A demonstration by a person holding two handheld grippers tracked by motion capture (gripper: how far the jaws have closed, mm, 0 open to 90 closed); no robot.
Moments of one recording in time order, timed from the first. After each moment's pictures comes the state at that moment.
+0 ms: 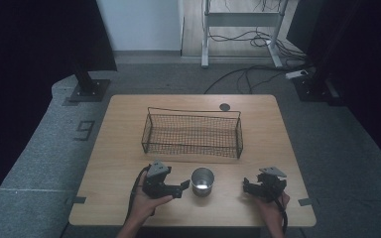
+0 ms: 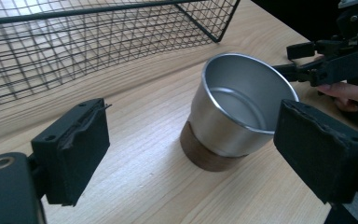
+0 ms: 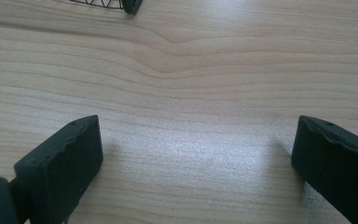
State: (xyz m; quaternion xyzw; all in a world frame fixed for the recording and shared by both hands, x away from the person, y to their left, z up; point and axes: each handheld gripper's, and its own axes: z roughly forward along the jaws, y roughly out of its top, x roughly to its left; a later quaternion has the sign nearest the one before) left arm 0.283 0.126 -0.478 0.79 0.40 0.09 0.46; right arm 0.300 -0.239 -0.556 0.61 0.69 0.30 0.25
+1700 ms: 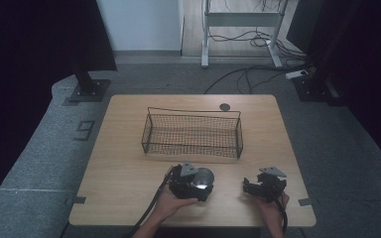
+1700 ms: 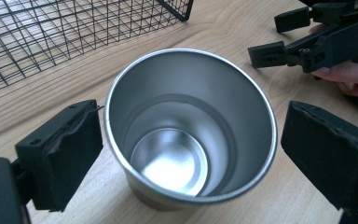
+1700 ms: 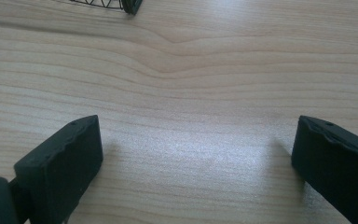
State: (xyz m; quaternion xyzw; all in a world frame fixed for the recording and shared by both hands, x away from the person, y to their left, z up) left arm 0.294 0.052 -0.493 0.83 0.36 0.09 0.41; right arm 0.300 -0.239 -0.556 0.61 0.69 0.29 0.25
